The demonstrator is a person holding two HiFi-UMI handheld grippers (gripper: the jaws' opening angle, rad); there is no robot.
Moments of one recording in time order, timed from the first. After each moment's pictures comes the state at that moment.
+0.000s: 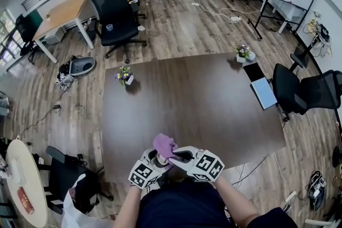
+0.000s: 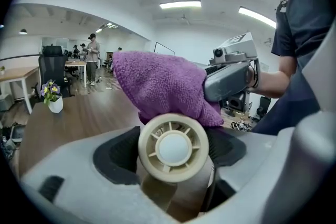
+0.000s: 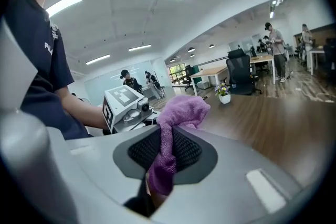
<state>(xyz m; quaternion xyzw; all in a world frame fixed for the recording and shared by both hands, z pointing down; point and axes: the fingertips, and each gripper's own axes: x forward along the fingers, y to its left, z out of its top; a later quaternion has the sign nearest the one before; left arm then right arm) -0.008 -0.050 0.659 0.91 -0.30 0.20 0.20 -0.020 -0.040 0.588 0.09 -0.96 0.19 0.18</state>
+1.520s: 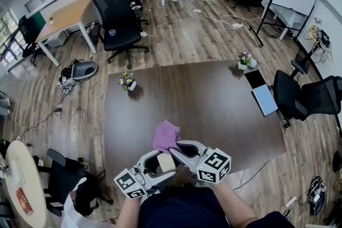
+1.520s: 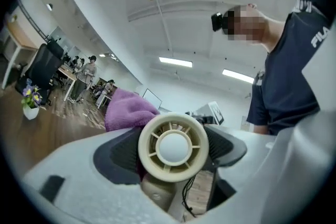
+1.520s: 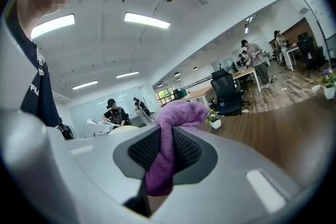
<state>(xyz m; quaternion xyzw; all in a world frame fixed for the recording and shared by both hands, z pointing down) -0.013 -0.045 0.498 0.94 -0.25 -0.12 0.19 -0.019 -0.094 0.499 0.18 -0.96 0.22 0.03</state>
